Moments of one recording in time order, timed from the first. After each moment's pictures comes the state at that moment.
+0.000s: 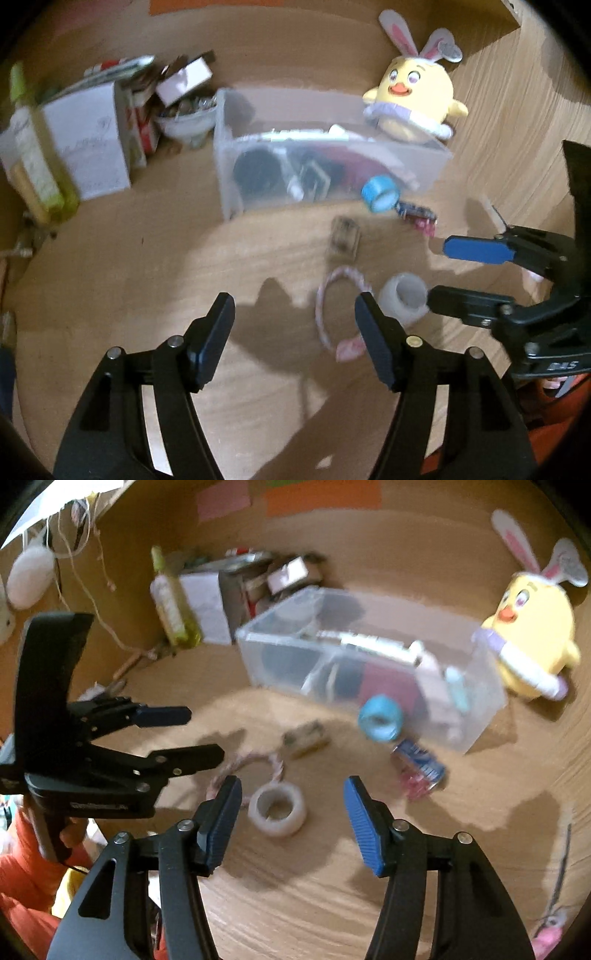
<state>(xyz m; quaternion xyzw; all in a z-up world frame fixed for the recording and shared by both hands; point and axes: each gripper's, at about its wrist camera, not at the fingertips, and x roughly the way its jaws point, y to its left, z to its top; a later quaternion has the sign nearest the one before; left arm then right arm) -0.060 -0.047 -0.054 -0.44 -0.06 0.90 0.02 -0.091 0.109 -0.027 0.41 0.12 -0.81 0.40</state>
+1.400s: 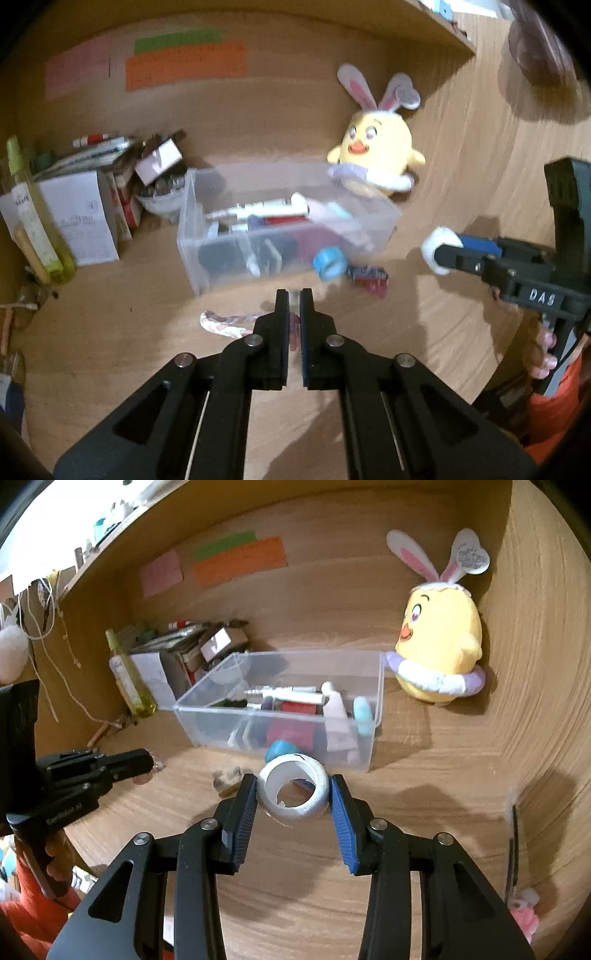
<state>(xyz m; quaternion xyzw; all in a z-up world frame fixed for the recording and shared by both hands) -0.064 -0.013 0.007 -0.33 -0.04 0.94 0.04 -0.114 0.194 0.025 0.34 0.03 -0.88 0.32</state>
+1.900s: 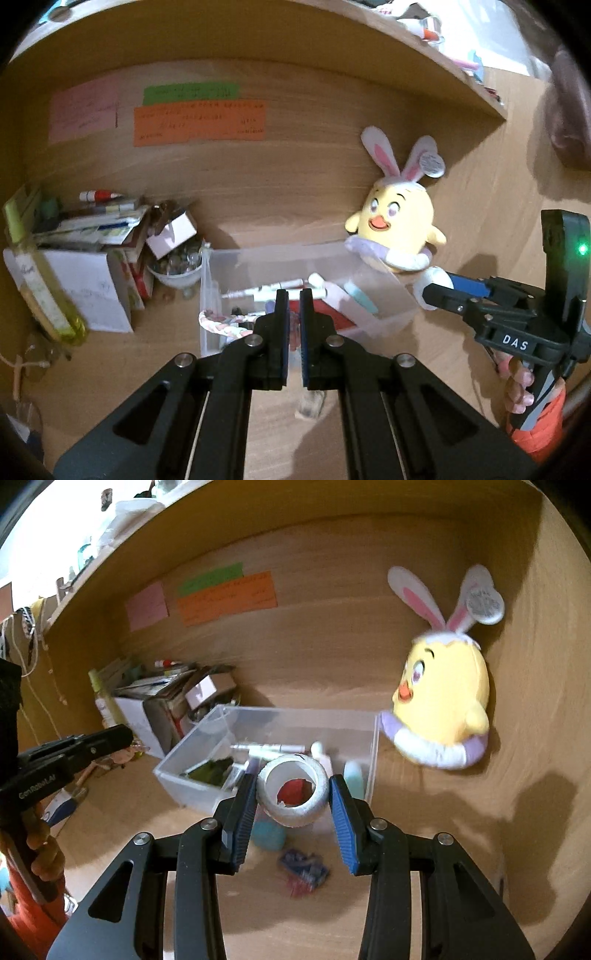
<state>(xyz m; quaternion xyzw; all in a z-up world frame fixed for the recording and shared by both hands) -0.123 -0.038 0.061 -0.28 -0.06 0.96 0.02 -0.175 0.166 0.059 0.30 0.03 -0.90 0.31</state>
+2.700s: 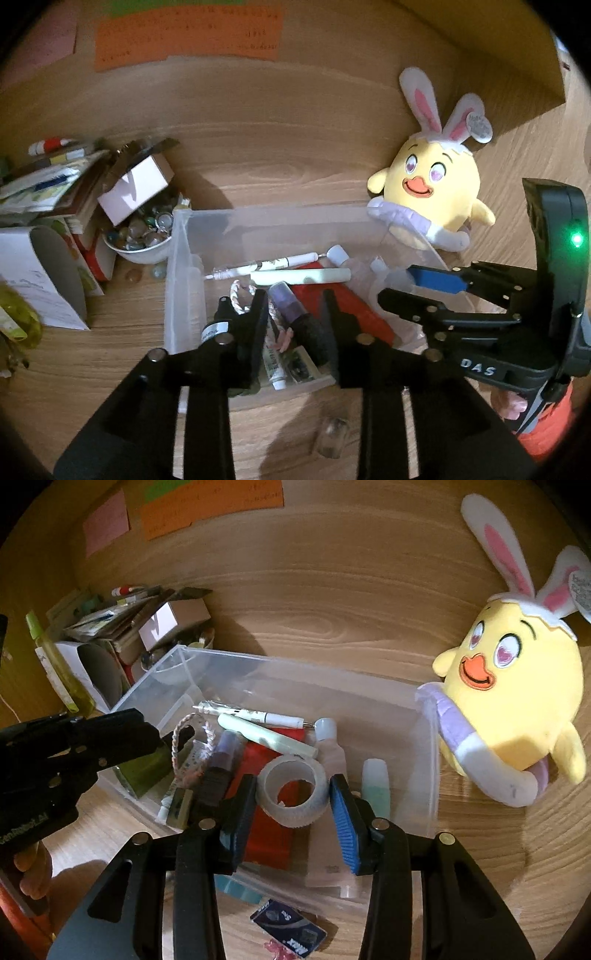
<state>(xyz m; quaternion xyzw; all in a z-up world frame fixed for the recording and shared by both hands) -0.202 -0.056 0.001 -0.36 -0.08 0.93 0.03 -0.246 0.095 0.009 0.40 0.12 -0.86 0.30</state>
